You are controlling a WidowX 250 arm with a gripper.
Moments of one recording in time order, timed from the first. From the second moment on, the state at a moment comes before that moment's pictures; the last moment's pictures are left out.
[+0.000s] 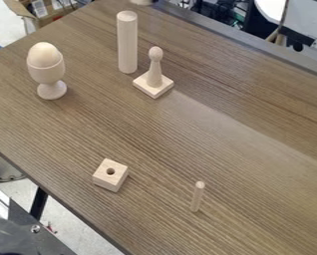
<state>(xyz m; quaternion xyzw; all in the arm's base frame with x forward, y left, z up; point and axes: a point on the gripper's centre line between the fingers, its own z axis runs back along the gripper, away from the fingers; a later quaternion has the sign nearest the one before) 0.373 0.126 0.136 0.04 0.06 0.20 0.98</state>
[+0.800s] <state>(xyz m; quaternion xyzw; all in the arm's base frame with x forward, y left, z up) 0.360 0.130 0.119 0.04 0.09 0.21 0.97</state>
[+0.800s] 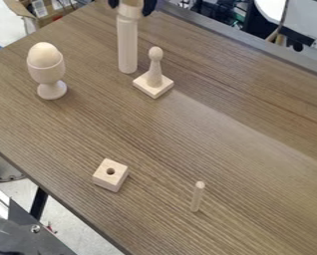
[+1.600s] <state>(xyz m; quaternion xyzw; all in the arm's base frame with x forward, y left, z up) 0.351 0.135 0.127 0.04 0.07 0.22 0.97</state>
